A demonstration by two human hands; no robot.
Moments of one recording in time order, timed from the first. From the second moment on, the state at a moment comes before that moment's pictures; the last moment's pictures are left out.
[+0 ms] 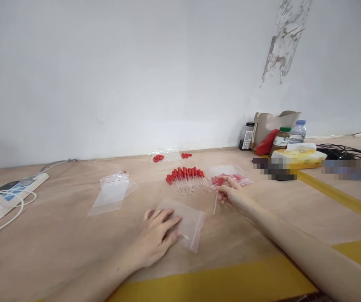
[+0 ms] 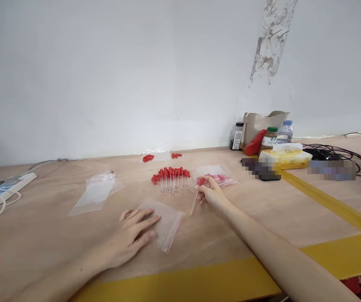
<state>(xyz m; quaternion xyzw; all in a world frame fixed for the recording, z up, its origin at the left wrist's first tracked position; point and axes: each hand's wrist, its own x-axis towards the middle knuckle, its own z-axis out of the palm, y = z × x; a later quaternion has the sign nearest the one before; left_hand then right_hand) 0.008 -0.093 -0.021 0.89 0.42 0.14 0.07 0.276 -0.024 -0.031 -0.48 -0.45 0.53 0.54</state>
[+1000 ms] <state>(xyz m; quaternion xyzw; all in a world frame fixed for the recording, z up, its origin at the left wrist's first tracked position) 0.006 -0.079 -0.030 0.91 0.38 0.12 0.09 0.260 -0.022 -0.058 -0.46 -0.46 0.46 0.61</state>
